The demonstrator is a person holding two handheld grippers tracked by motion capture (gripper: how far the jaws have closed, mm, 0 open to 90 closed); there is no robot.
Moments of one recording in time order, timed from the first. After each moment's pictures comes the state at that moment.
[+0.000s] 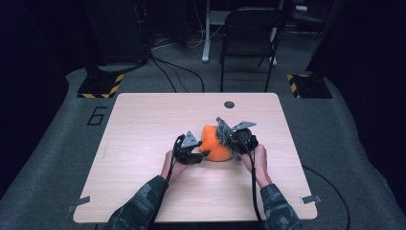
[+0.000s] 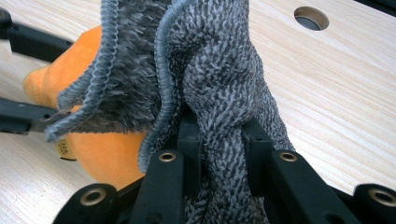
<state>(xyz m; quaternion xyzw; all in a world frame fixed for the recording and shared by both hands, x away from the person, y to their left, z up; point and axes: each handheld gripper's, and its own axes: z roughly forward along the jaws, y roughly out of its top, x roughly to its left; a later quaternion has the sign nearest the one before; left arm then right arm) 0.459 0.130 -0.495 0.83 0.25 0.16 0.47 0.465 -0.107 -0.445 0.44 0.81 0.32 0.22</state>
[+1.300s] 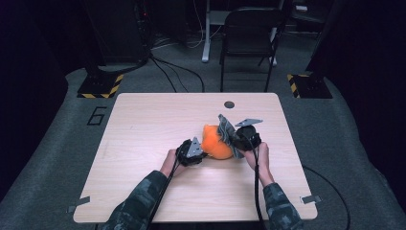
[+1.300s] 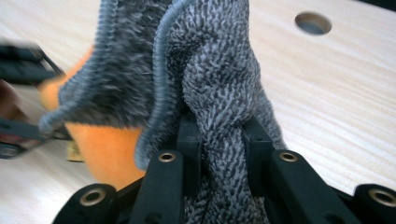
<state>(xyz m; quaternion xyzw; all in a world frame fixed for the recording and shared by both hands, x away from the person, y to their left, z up) 0.469 0.123 -0.526 0.86 0.15 0.25 0.42 0.474 -0.123 -0.438 0.44 0.80 0.36 0.19</state>
